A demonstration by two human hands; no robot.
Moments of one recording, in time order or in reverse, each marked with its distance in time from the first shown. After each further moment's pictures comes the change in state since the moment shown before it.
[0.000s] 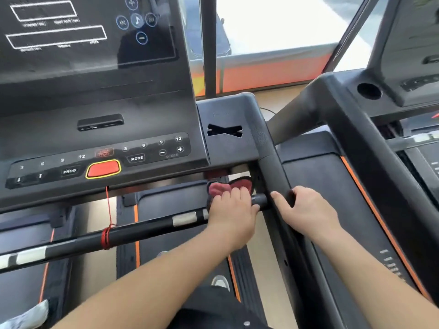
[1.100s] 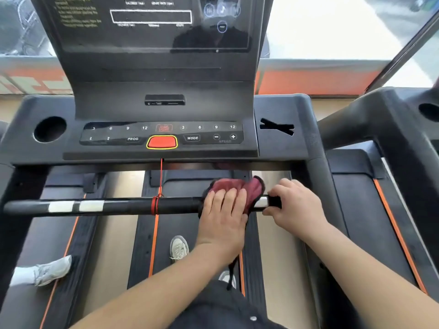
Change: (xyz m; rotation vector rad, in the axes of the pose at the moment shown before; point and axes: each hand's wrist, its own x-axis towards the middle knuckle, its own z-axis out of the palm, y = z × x) left_hand -0.096 -0.081 0.014 -0.038 0.049 -0.185; right_hand -0.011 -0.079 0.051 -0.177 0.088 -0.605
